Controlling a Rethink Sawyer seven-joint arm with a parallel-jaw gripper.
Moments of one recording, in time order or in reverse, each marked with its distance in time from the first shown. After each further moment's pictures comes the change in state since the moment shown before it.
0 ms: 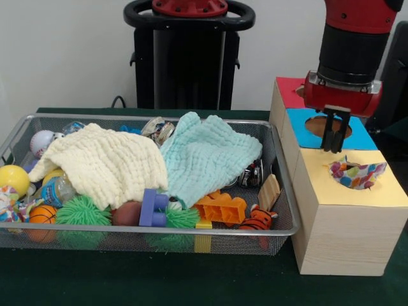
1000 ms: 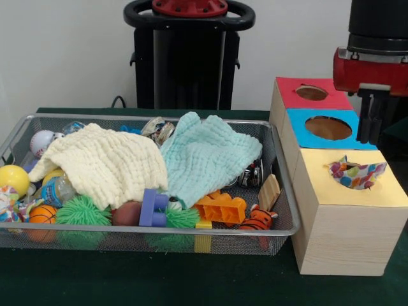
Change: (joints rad) arm -0.017 -0.041 0.013 -0.112 0.014 0.012 0.000
